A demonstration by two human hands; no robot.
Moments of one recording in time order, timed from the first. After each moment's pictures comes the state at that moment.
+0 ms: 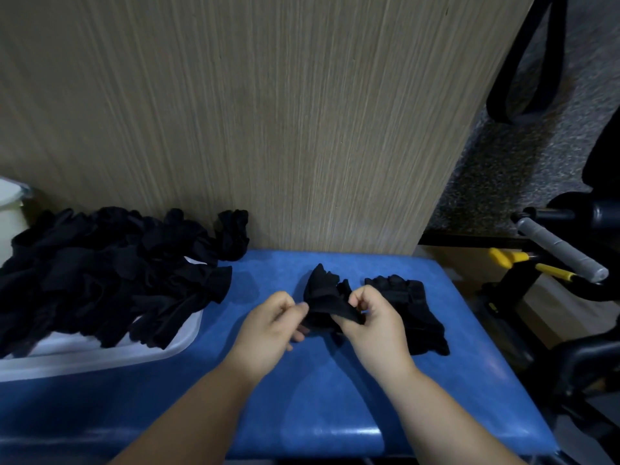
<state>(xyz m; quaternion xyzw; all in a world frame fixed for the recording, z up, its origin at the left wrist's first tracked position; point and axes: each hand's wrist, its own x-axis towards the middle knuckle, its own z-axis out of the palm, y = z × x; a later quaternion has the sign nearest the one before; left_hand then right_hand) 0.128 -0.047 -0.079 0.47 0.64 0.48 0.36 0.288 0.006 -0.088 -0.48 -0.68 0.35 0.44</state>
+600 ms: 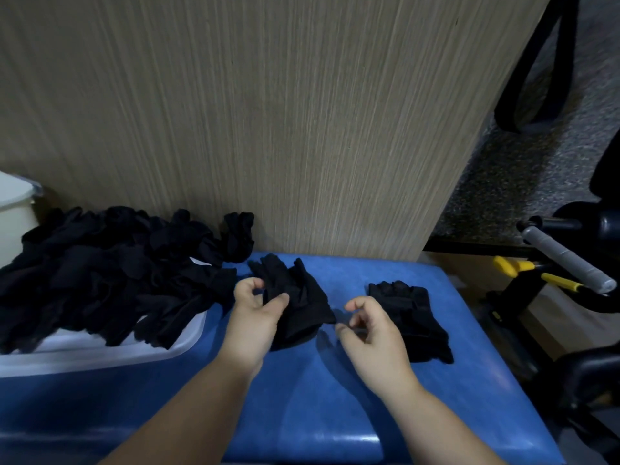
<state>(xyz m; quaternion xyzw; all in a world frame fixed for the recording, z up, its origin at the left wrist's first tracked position) 0.118 -0.037 -0.078 0.28 0.57 0.65 0.42 0.290 -0.006 -0.084 -0.47 -0.70 0.37 0.39</state>
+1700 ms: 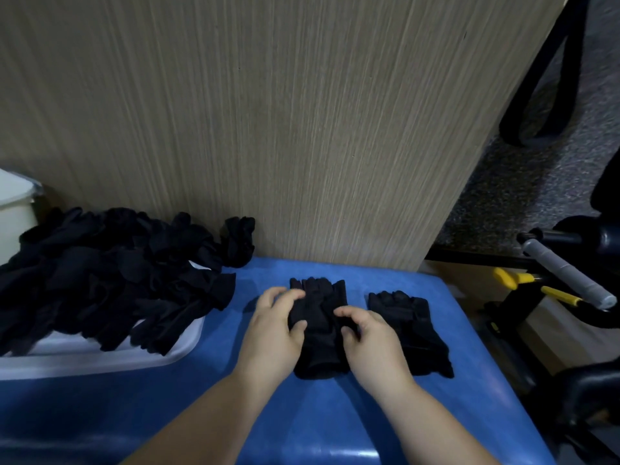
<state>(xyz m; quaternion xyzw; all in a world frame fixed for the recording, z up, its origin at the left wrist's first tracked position) 0.129 -0.031 -0.095 0.55 0.70 0.42 0.17 0.284 0.008 -0.079 -0.53 -0.74 0.29 0.29</state>
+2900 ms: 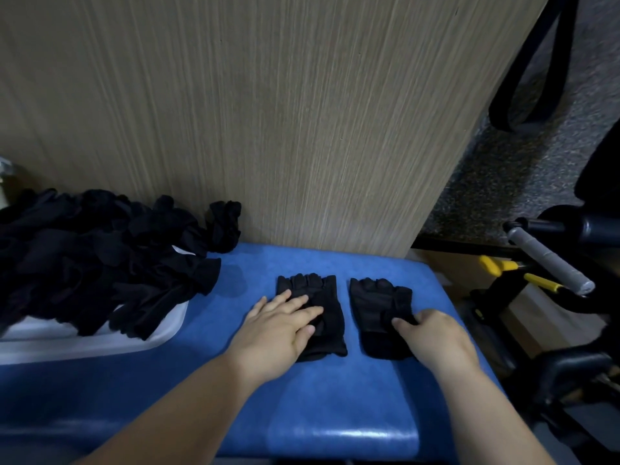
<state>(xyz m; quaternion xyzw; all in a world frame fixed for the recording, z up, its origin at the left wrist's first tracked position) 0.136 -0.029 -0.099 0.71 0.67 0.14 0.14 0.372 0.042 -0.067 -0.75 -0.64 0.16 0.09</state>
